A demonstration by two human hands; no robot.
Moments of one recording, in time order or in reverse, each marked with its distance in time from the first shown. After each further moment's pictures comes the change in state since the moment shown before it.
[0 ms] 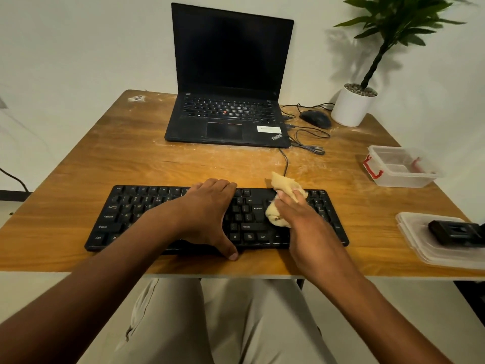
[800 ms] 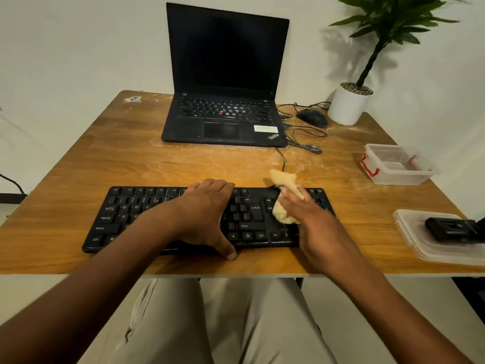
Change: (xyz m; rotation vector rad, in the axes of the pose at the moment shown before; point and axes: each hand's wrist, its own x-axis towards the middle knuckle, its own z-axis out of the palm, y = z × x) left_hand -0.001 0.001 0.000 0.007 -0.009 -0.002; right_hand 0.001 0.021 -0.009 -0.001 -0.039 0.005
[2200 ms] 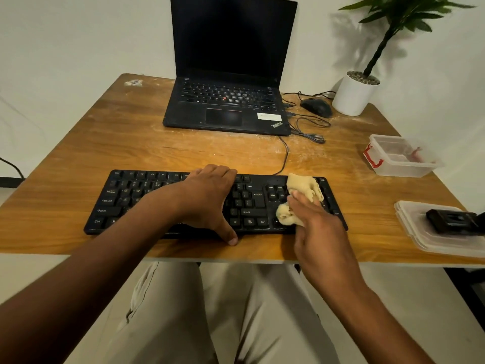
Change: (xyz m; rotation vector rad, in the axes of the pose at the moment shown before) left_hand 0.003 -0.002 0.000 0.012 0.000 0.000; right_hand -0.033 -0.028 0.014 0.130 0.159 0.143
